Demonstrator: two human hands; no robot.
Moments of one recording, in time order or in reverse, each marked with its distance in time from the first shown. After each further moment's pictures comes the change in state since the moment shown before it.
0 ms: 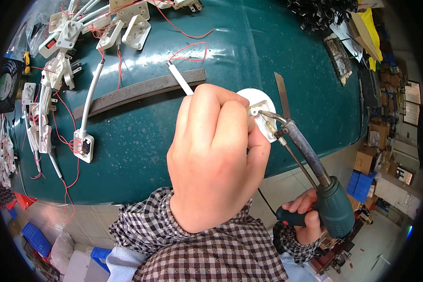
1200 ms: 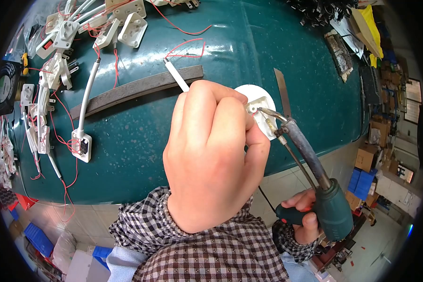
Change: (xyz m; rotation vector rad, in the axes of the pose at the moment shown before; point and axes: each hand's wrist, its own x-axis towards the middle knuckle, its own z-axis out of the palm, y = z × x) left_hand -0.001 0.000 0.000 -0.013 -0.014 0.002; right_hand -0.007 -0.007 -0.003 0.020 -0.048 0.152
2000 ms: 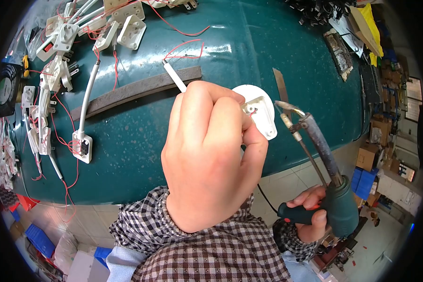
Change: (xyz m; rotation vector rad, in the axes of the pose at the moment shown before) left_hand 0.001 0.000 -0.001 0.007 -0.008 0.017; right_hand 0.012 0.003 -0.003 0.050 -0.023 -0.116
